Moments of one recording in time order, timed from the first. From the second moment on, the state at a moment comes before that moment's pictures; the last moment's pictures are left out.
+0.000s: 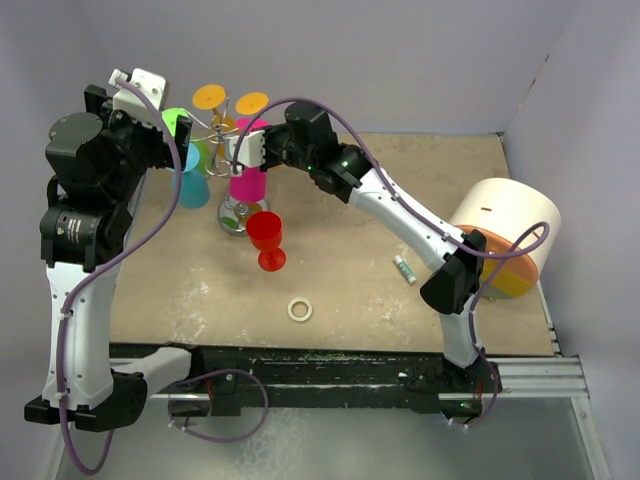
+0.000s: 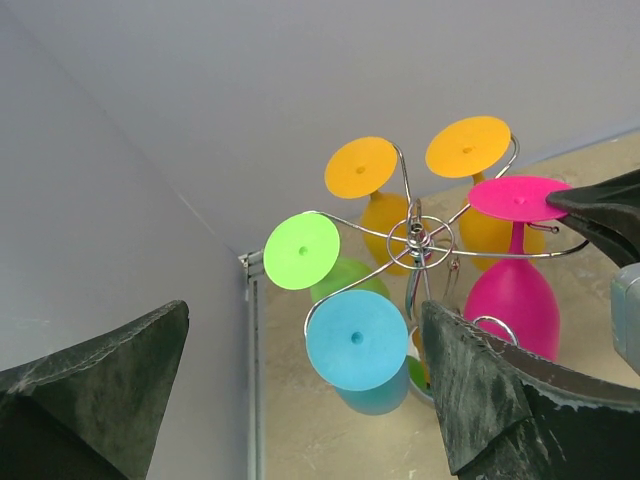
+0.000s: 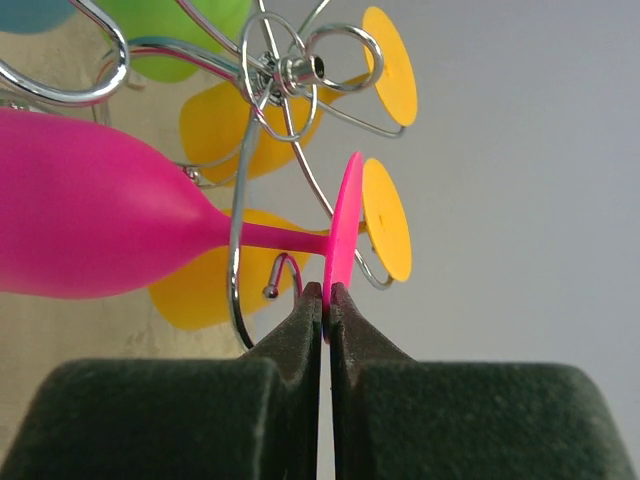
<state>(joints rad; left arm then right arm) -0.13 1.14 1.78 -0.70 -0.05 0.33 0.83 2.00 2.17 -0.42 -0.06 -1.16</state>
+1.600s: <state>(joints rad) -0.12 1.14 1.76 -0.70 -0.05 0.34 0.85 1.88 2.03 -0.46 0.03 -1.17</state>
